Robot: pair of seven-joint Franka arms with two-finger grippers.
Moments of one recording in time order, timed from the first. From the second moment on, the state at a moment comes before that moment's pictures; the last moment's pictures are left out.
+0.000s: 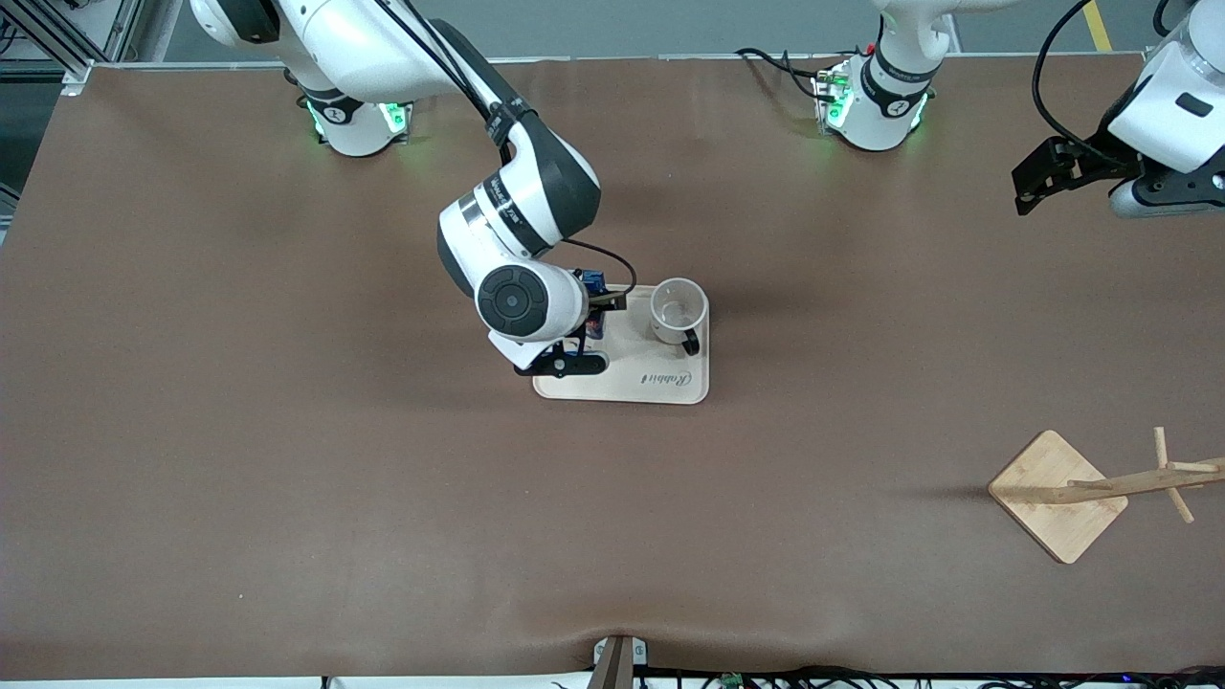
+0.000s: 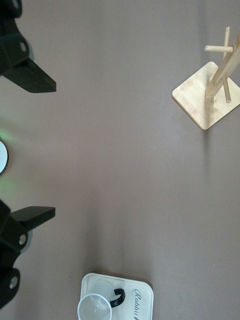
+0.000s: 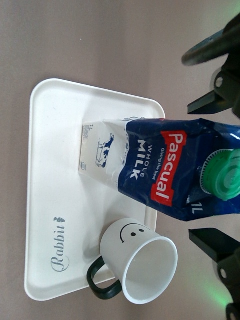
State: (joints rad) left arm 0.04 -0.11 -0.18 -1.63 0.06 1.49 -0.14; right arm 0.73 0.70 -0.12 -1.24 0.41 1.67 0.52
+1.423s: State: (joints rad) left arm 0.05 -0.11 -0.18 -1.63 0.01 1.50 -0.14; right arm 0.15 0.41 -0.20 -1.06 0.29 1.31 0.28
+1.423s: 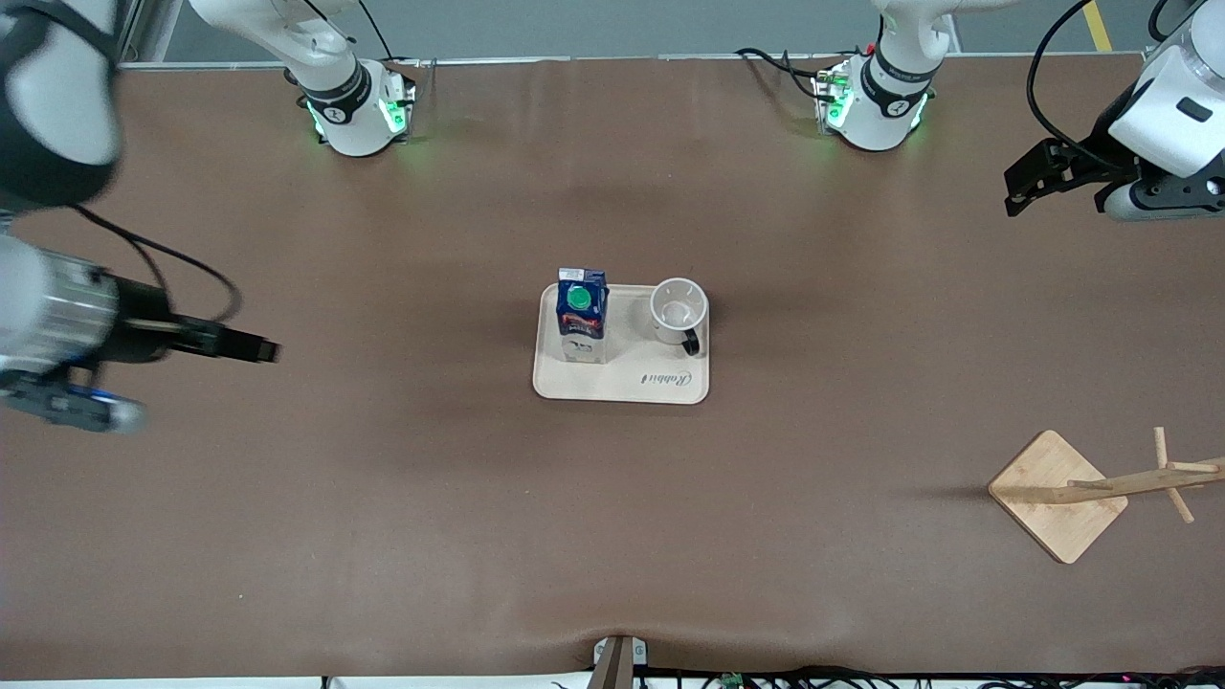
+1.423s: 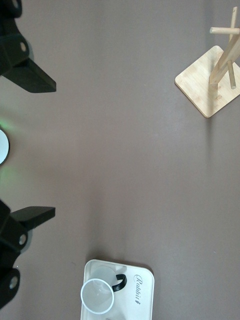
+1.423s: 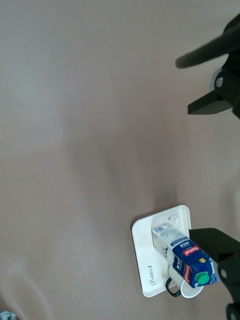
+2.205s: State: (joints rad) left arm 0.05 -0.11 -0.18 -1.62 0.01 1.50 -0.14; right arm 0.07 0.02 -0.20 -1.49 0.03 1.34 0.13
